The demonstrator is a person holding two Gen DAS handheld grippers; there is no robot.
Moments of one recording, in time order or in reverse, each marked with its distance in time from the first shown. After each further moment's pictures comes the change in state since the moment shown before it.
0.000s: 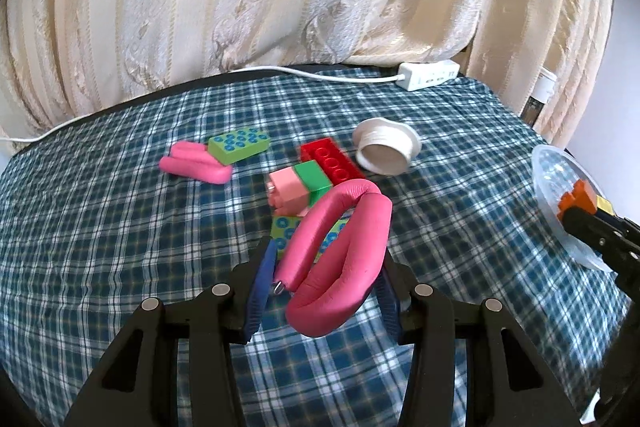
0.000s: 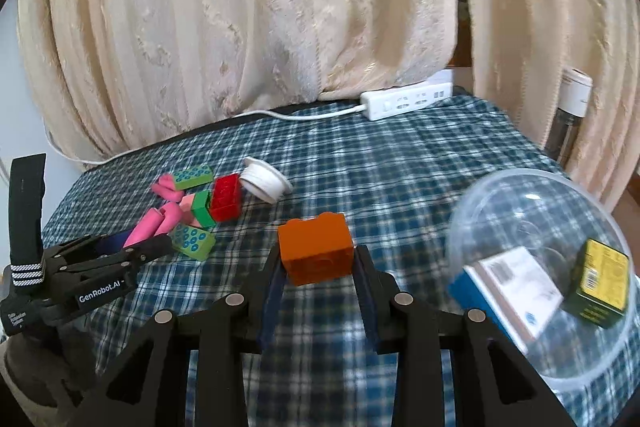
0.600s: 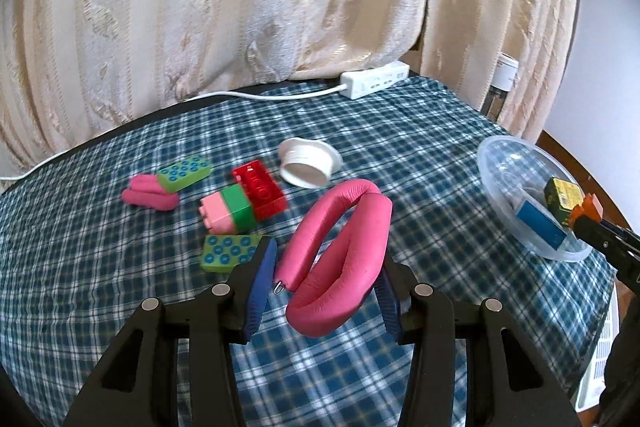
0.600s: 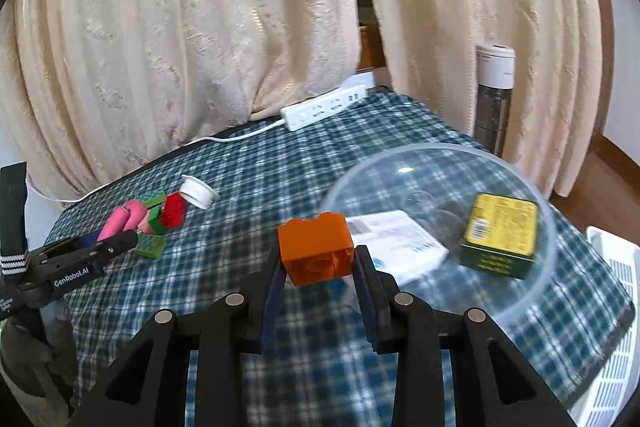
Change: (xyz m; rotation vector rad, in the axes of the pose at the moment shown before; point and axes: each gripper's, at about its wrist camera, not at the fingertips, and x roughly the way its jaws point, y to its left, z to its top) left arm -0.018 -0.059 0.007 0.099 -0.026 -0.059; right arm -0.061 -0.079 -0.029 0.137 -0.054 -0.104
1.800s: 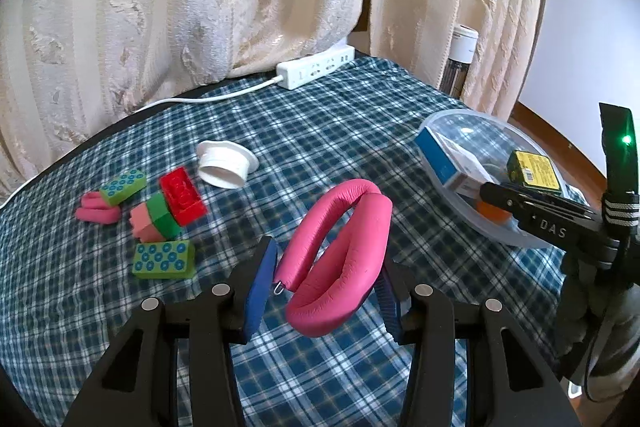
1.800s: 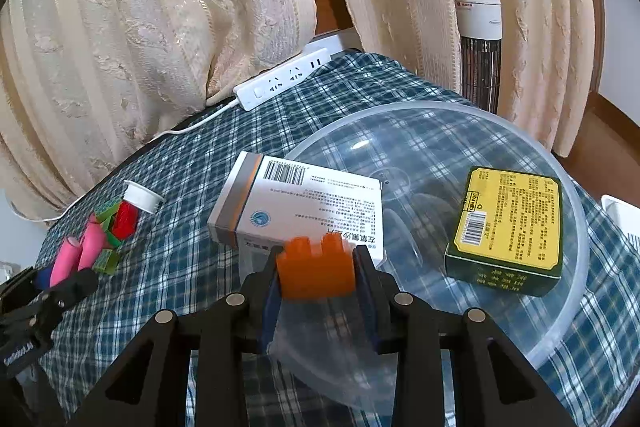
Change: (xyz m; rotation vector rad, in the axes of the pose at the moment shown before) left arm 0.011 -0.065 0.002 0.098 0.045 -0.070; right arm 0.071 -0.038 0.006 0.101 0.094 -0.008
